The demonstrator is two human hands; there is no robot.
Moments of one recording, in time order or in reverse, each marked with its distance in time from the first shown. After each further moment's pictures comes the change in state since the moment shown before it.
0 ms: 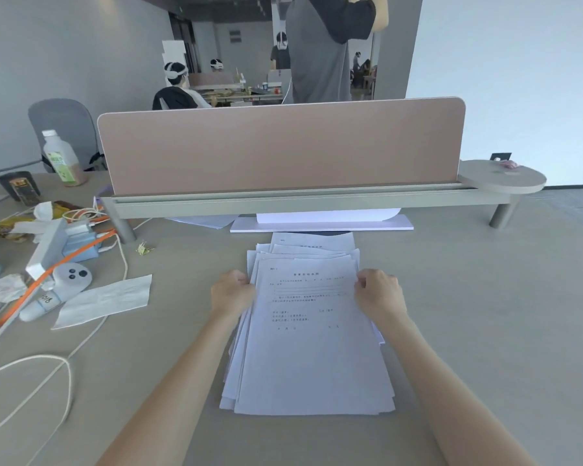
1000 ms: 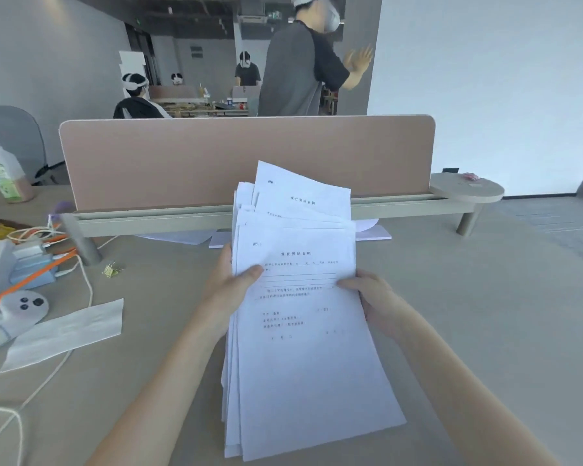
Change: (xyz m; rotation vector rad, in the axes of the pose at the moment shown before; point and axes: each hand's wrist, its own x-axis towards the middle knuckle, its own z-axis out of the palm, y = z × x) left_hand -0.004 0.028 -0.020 -0.586 -0.308 0.315; right_hand -0.011 -0.019 -0.034 0.998 -0.384 0.219
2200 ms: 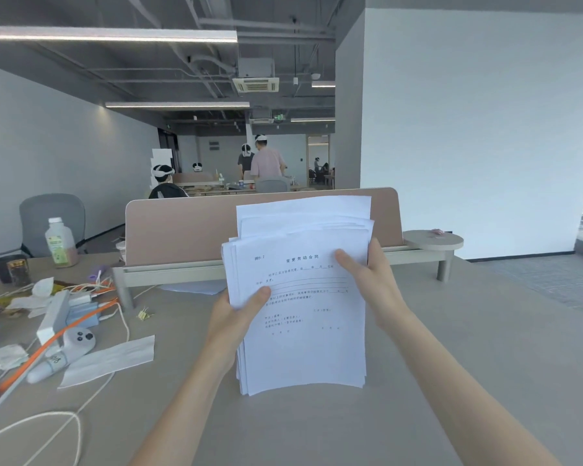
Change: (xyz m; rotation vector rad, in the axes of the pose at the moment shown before) left_hand -0.109 0.057 0.005 -0.129 0.118 0.172; right_hand -0.130 -0.082 0.033 0.016 0.201 -0.642
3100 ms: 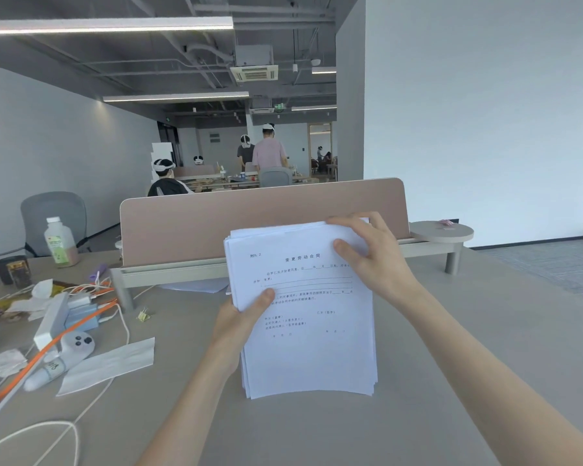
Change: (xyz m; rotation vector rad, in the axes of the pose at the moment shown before) left_hand 0.022 -0.018 0.005 -0.006 -0.068 -0.079; right_hand 0.035 -0.008 -0.009 -0.645 -0.068 -0.451
